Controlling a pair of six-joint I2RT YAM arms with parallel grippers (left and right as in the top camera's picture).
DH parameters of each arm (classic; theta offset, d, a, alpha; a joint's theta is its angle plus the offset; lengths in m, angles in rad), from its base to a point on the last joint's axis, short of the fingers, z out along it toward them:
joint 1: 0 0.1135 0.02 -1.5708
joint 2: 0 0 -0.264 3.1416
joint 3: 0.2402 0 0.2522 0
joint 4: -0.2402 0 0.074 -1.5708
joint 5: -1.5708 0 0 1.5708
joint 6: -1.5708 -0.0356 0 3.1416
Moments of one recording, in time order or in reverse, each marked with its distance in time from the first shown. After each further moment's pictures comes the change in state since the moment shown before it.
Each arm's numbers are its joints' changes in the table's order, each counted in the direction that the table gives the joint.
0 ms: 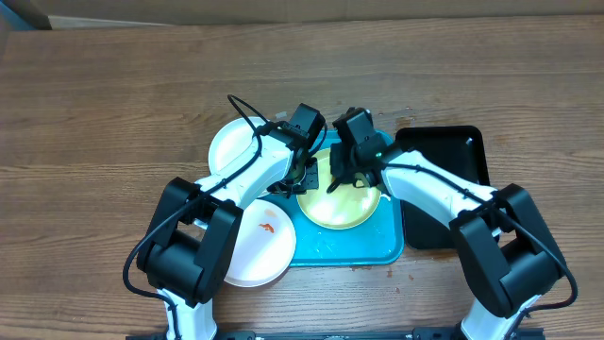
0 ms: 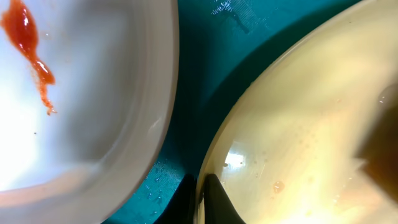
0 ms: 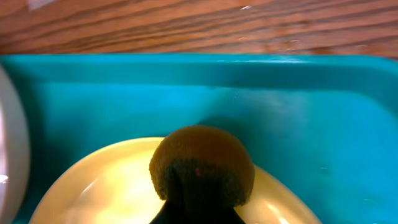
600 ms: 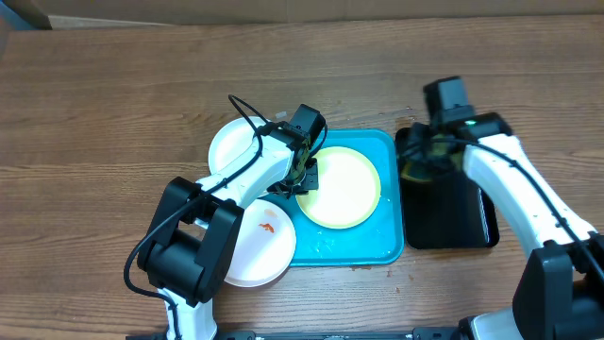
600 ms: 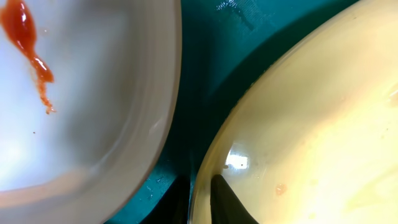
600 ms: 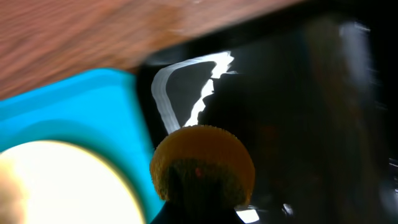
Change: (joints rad) left arm 0.000 0.001 0.000 -0.003 0.006 0.001; right arm -0.345 -0.227 0.053 -0.451 0.040 0.021
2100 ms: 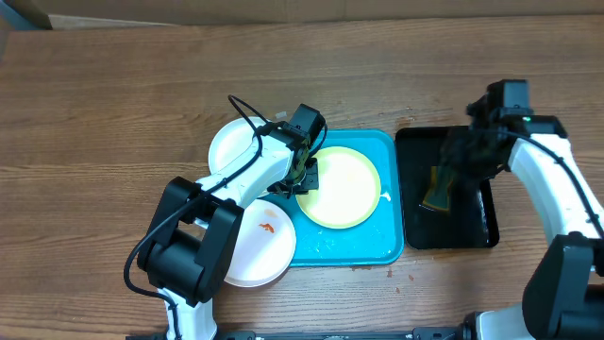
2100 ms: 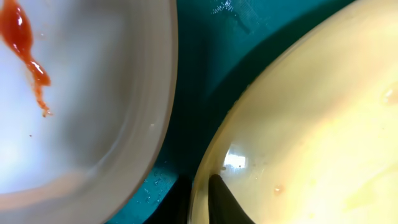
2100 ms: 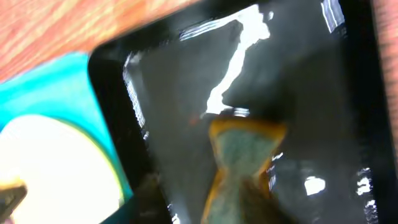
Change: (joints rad) left arm 0.000 0.001 -0.001 0.008 -0.008 0.000; right arm -0.237 0.002 -0.019 -0.072 0.271 0.229
